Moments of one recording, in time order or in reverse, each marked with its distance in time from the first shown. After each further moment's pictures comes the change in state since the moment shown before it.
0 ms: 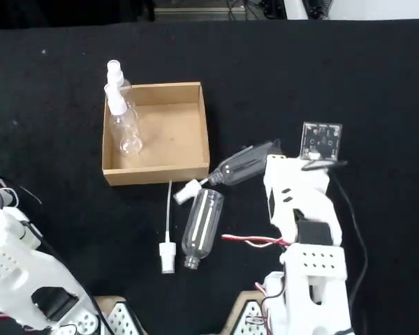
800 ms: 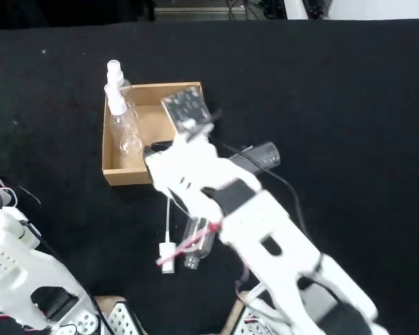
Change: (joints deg) left arm 0.0 0.4 -0.4 0.0 0.0; right arm -39.5 31.6 -31.4 8.5 -11.4
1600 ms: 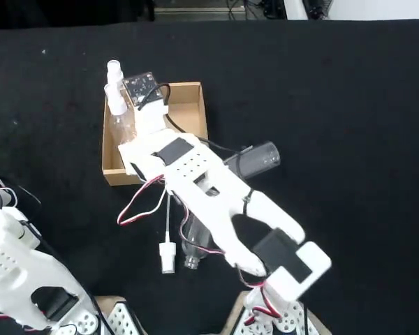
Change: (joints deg) left arm 0.0 0.0 0.0 0.0 0.0; right arm -2.2 37.5 -26.1 4.8 -6.5
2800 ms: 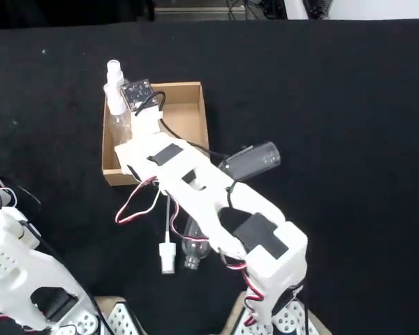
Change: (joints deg) left arm 0.0 0.0 0.0 -0.1 0.0; right arm 0.0 10.3 -0.3 -14.1 0.0
